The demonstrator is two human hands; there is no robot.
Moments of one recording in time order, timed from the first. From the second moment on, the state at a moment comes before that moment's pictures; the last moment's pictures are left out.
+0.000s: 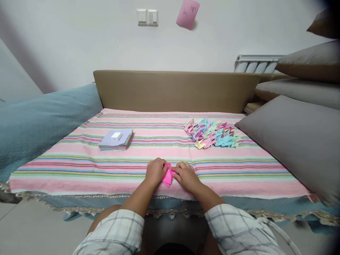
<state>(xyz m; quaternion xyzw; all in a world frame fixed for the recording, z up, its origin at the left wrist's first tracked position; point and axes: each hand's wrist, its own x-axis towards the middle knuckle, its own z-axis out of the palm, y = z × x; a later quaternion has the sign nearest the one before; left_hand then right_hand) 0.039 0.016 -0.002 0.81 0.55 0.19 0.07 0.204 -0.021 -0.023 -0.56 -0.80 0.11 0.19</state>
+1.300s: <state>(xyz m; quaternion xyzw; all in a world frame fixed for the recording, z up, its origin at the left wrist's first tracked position) 0.029 0.010 -0.007 0.81 0.47 0.30 0.19 0.203 -0.020 -0.025 -0.53 -0.80 0.12 0.25</state>
